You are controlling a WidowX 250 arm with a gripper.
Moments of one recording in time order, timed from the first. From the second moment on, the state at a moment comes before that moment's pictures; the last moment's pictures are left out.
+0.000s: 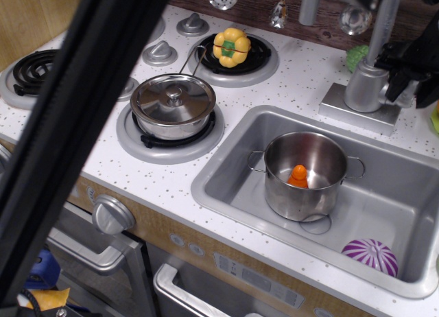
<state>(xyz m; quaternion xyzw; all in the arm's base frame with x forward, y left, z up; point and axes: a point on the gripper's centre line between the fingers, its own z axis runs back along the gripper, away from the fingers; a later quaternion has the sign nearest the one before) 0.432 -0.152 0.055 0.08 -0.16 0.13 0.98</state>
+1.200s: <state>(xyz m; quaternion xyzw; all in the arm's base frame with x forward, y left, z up) 0.415 -0.148 0.024 0.06 -0.12 0.14 0.98</state>
